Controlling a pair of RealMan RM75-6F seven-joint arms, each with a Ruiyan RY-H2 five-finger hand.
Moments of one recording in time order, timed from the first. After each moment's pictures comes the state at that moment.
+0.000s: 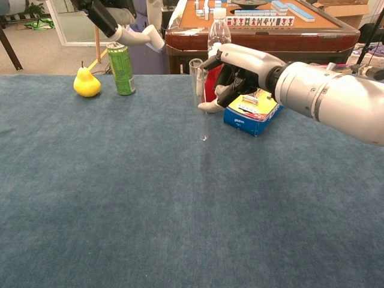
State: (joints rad) left arm -0.90 -1.16 -0.29 -1.94 1.10 0.99 0.30; right arm 0.85 -1.63 0.31 -1.48 -1.07 0.91 -0.08
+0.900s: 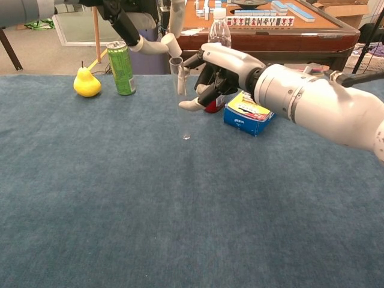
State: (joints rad) left arm -0.97 -1.22 -0.26 -1.92 1.13 1.02 0.49; right arm 0.89 -1.71 0.33 -1.40 -1.12 0.89 0.00
